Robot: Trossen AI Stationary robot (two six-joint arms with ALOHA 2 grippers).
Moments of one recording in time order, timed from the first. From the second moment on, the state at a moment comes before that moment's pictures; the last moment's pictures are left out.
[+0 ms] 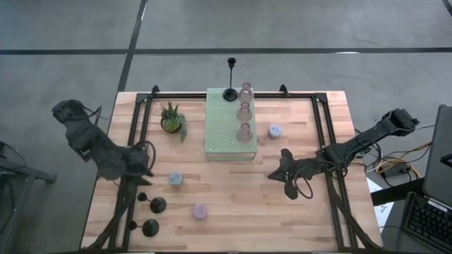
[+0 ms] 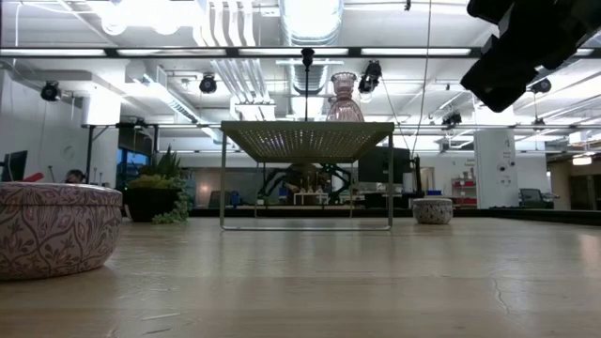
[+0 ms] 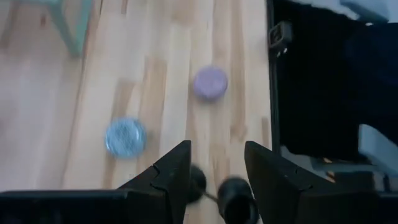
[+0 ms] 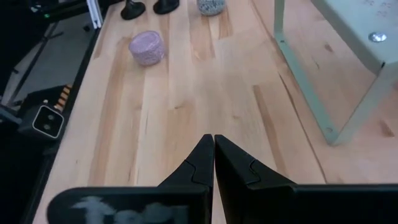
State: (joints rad) left arm -0.74 0.90 1.24 -1.23 -0.18 -0.83; right arm 0.44 1.04 0.53 -0.08 0.26 0.52
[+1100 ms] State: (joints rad) left arm -1.19 1.04 1.03 -1.25 -0.15 -1.62; right arm 0.44 1.04 0.48 0.04 0.26 0.57
